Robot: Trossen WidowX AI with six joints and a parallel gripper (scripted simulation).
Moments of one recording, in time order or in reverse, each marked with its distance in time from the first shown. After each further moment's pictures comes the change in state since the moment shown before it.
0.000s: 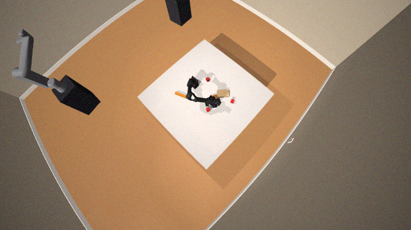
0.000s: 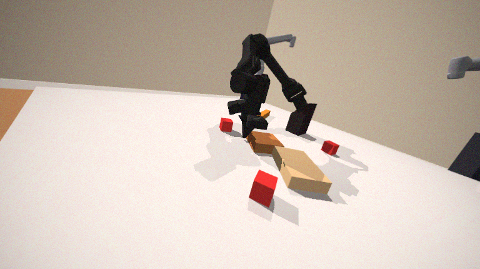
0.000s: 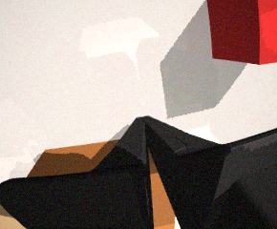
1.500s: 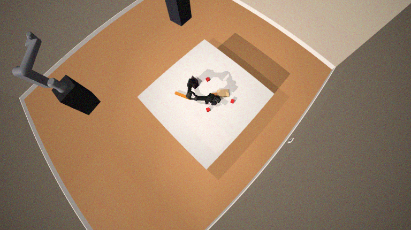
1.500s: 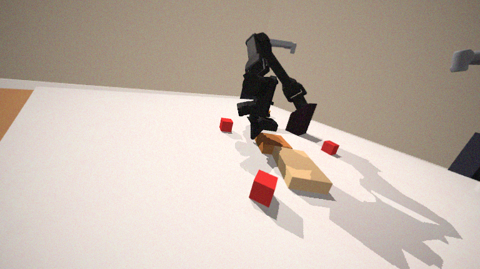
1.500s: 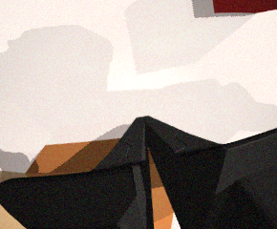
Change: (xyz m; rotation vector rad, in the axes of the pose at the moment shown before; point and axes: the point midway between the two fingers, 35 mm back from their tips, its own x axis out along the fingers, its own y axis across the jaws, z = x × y) arm 0.000 0.004 -0.031 0.000 -0.001 0.000
